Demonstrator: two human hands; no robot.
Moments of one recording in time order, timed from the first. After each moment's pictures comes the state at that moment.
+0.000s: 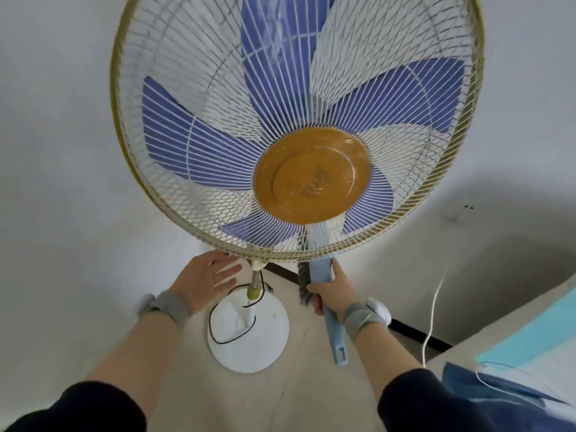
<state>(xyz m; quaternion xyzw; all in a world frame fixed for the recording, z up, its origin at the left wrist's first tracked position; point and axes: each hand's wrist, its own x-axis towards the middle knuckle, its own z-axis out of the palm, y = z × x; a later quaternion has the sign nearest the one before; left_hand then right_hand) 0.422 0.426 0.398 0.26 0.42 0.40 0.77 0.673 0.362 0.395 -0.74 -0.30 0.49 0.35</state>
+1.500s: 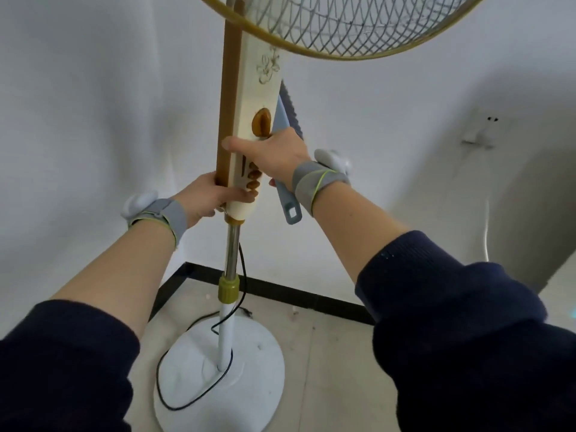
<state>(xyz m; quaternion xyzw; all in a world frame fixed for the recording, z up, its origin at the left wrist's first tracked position) 0.499 0.577 0.192 0.71 0.41 0.30 0.48 0.625 0.517 0.263 -0.71 -0.54 0.14 0.43</state>
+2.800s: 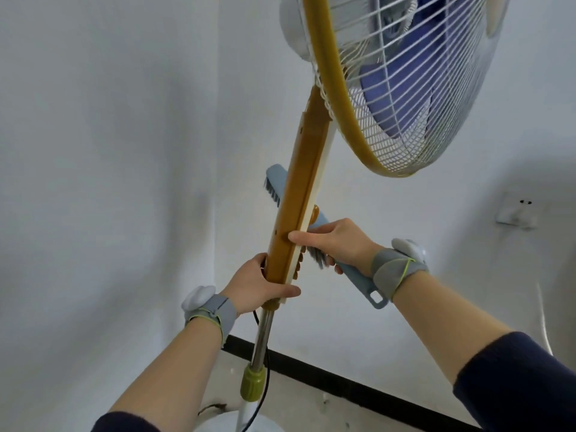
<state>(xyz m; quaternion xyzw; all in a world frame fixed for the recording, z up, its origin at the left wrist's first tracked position) 0.491 0.558 0.184 0.76 0.40 0.32 0.40 0.654 0.492 0.275 -0.66 -0.61 0.23 0.37</state>
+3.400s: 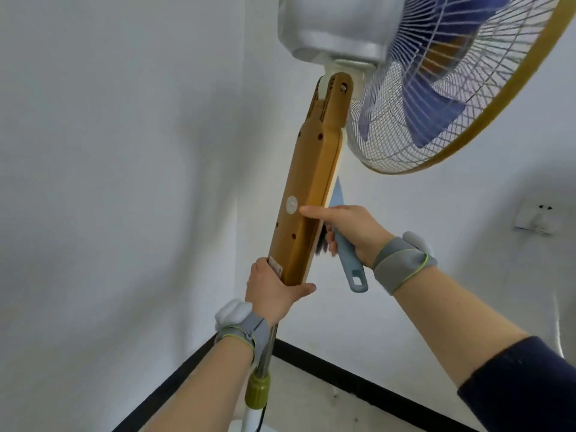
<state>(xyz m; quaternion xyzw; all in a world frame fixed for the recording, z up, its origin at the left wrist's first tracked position) 0.510 0.503 0.167 0.66 0.55 0.42 0.29 0.636 0.454 0.301 -0.60 -0.54 0.33 0.49</state>
